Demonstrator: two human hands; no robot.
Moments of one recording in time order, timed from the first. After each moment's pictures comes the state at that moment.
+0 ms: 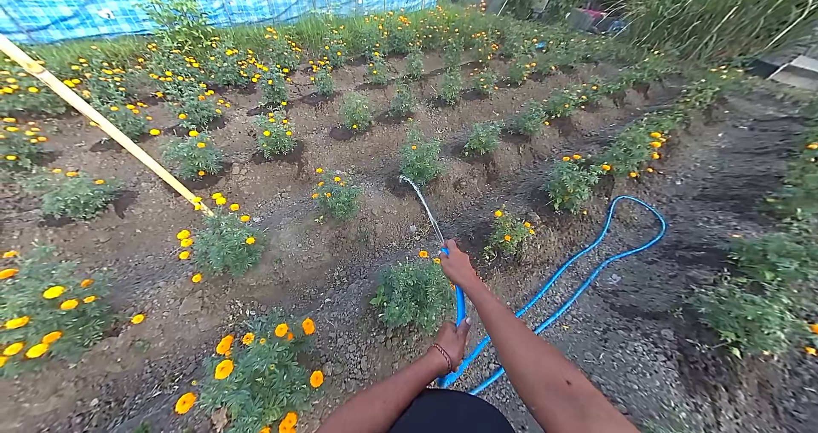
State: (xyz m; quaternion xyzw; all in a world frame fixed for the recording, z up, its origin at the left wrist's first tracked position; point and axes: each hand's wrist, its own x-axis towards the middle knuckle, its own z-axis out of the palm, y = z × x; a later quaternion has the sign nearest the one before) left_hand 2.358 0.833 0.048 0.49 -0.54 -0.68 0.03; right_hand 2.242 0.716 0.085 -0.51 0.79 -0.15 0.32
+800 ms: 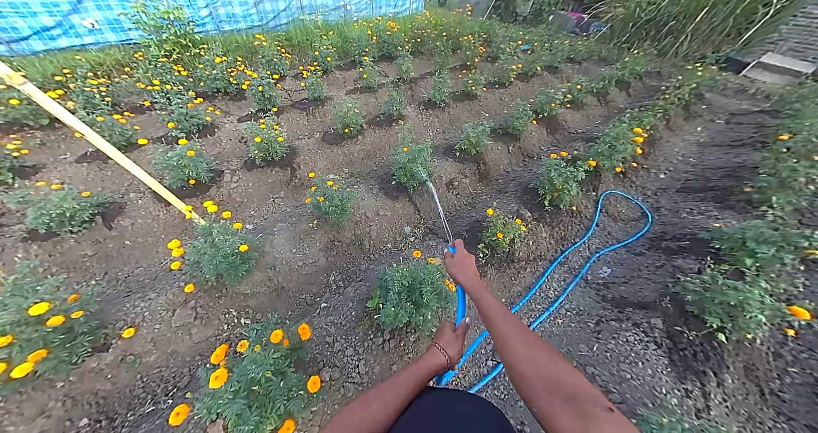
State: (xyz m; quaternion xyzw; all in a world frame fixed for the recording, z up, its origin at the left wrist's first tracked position) left_hand 2.347 0.839 0.044 0.48 -0.56 -0.67 0.02; right_hand 2.225 0.734 0.090 -0.45 0.83 -0.18 0.29
